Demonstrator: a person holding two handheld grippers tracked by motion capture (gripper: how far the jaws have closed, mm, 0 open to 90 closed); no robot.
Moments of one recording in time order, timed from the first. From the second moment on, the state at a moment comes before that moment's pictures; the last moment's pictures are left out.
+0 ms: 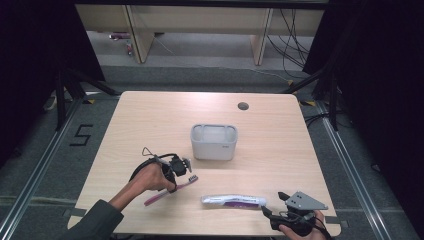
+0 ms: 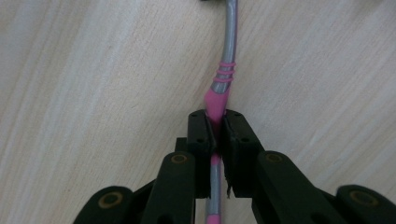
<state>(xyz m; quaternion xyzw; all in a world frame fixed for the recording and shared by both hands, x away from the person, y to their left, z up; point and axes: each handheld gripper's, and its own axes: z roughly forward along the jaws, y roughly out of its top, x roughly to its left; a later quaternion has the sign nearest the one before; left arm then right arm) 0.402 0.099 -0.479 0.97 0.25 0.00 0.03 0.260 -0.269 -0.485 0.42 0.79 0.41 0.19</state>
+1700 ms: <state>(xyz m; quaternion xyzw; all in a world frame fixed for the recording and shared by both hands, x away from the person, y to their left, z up) 0.385 0.150 -0.409 0.82 0.32 0.09 0.46 0.261 -0.273 -0.485 0.43 0.78 0.41 0.20</state>
